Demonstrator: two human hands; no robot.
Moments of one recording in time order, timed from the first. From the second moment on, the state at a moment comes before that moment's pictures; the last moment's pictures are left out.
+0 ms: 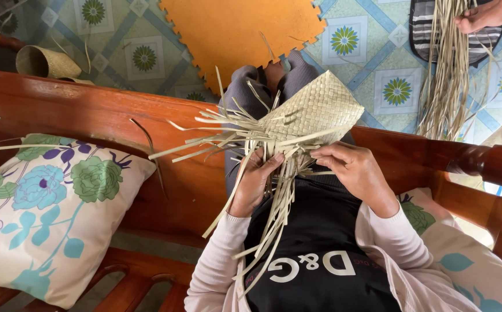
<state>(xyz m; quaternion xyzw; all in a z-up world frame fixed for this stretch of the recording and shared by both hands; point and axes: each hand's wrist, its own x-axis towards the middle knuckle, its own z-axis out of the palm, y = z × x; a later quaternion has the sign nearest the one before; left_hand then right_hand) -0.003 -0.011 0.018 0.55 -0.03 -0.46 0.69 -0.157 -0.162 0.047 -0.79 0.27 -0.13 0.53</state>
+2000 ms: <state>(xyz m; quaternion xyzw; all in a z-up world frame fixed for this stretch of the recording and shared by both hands) 0.034 0.083 0.170 0.74 -0.41 -0.27 0.46 -0.149 -0.134 0.066 -0.77 0.32 -0.04 0.54</state>
